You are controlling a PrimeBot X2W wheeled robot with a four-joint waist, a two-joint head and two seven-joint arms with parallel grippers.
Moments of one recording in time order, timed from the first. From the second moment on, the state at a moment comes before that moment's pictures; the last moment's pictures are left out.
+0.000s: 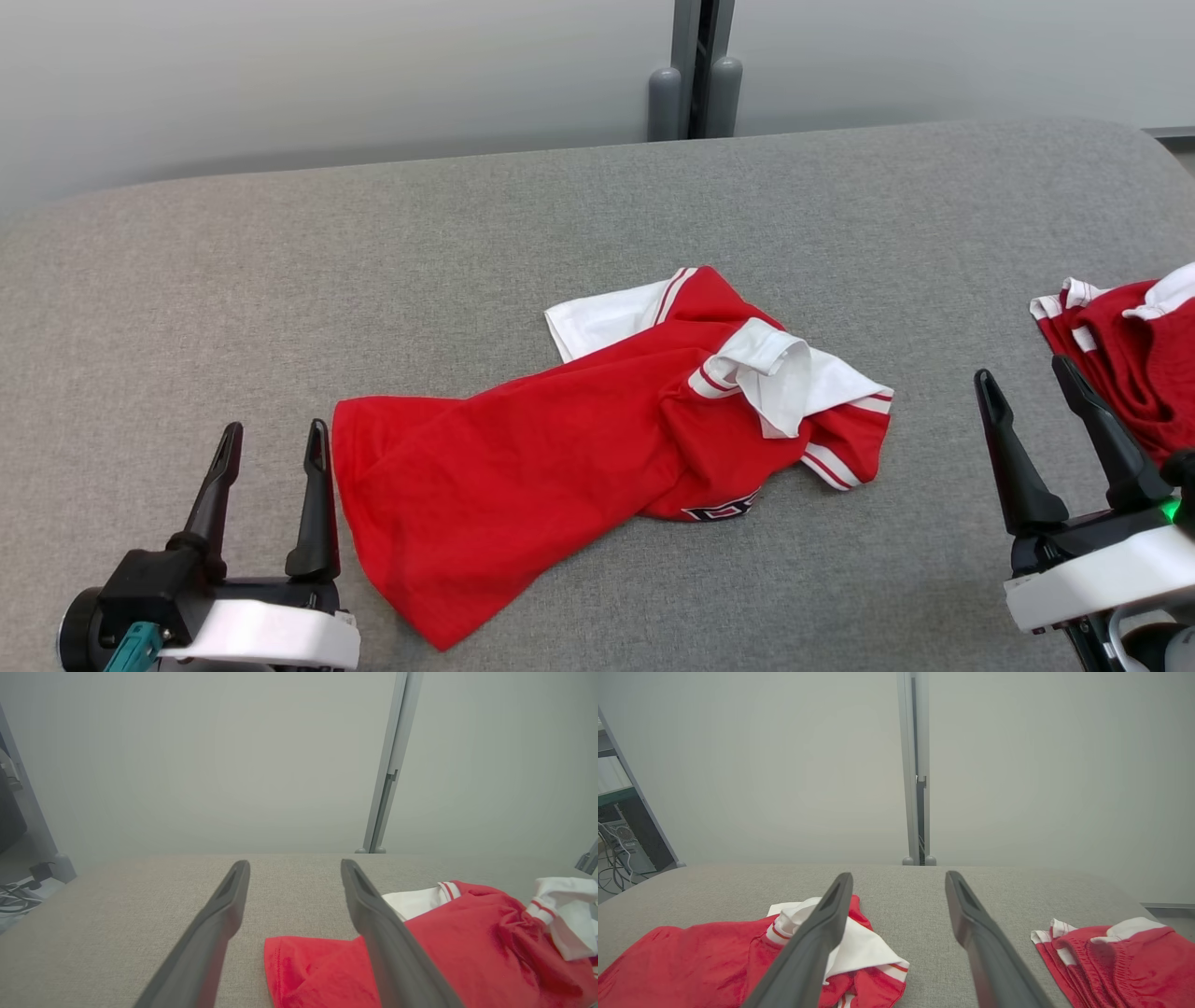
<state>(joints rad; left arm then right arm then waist) 0.03 0.26 -0.20 -0.04 -0.39 0.20 -0.24 -0.02 -0.21 0.04 -0.12 0.33 0.13 -0.04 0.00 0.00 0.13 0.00</state>
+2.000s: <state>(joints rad) 0.07 0.19 -0.38 0.09 -0.57 0.08 -0.02 -0.25 -0.25 0.34 0.27 0.42 0.13 -0.05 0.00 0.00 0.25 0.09</state>
